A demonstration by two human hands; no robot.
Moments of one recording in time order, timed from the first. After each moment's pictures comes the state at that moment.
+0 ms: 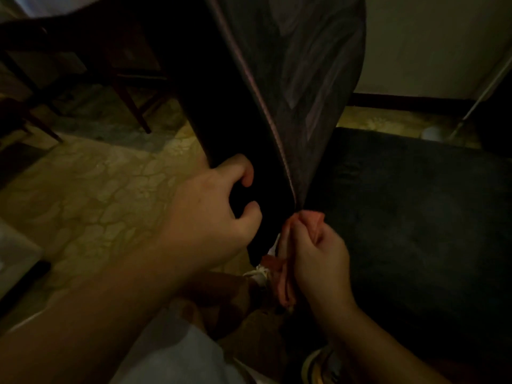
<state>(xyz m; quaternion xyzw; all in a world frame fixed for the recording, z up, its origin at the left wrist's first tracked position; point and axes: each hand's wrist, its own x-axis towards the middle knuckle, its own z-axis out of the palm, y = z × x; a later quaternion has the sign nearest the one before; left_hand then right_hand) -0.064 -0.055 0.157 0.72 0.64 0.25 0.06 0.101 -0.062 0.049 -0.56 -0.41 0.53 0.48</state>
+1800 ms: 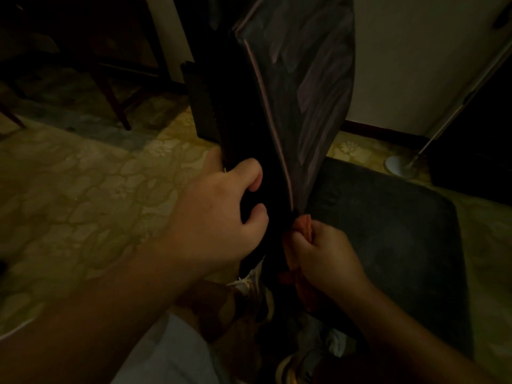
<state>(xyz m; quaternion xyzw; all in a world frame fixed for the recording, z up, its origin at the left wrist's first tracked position) -0.075 -0.049 0.223 0.75 0.61 0.26 0.06 0.126 -0.038 0.150 -0.62 -0.61 0.43 0.24</state>
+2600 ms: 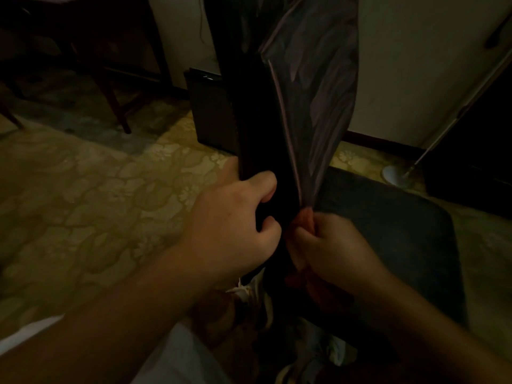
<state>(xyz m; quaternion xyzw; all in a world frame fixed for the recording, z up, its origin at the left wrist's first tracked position) -0.072 -0.050 0.223 0.76 0.58 0.27 0.08 0.121 -0.028 0.195 -0.61 -0.67 0.39 0.16</state>
